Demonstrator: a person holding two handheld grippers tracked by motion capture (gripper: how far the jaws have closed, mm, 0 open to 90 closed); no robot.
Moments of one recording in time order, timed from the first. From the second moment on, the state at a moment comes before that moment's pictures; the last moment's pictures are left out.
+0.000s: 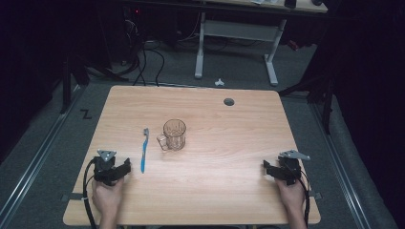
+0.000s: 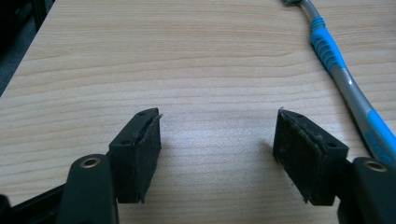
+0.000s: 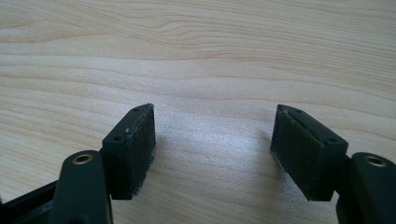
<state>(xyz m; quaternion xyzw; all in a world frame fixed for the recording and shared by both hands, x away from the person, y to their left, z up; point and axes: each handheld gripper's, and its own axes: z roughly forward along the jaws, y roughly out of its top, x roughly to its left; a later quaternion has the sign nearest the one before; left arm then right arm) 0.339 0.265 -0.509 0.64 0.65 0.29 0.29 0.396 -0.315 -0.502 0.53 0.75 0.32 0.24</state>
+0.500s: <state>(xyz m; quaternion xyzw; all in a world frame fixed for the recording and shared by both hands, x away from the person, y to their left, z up) 0.338 0.265 -0.509 0.64 0.65 0.29 0.30 0.396 -0.315 -0.502 0.53 0.75 0.32 0.24</state>
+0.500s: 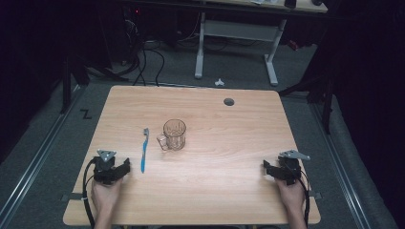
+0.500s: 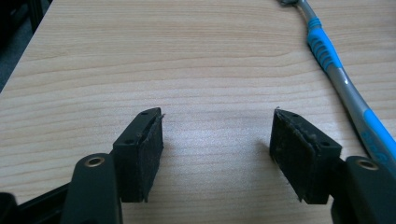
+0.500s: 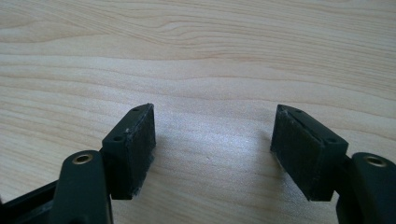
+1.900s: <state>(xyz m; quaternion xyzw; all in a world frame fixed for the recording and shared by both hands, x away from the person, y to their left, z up) 0.336 0.249 -0.468 0.71 0.61 0.20 0.28 0.395 -0.316 -0.502 0.53 0.75 0.32 0.24</state>
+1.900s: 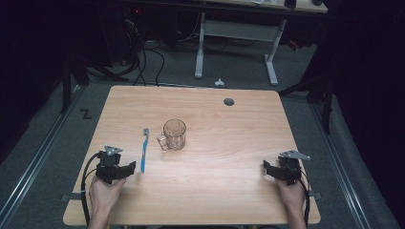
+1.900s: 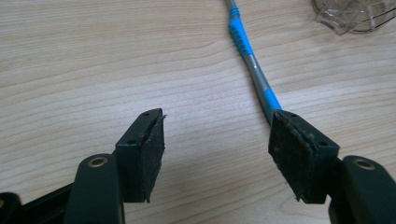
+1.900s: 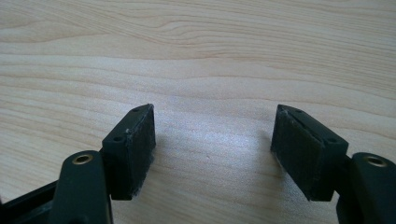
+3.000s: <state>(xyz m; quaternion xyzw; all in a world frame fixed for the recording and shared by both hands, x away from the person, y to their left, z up) 0.375 0.220 -0.447 0.75 0.58 0.18 0.25 0.395 -0.316 -0.502 0.53 0.75 0.32 0.23</state>
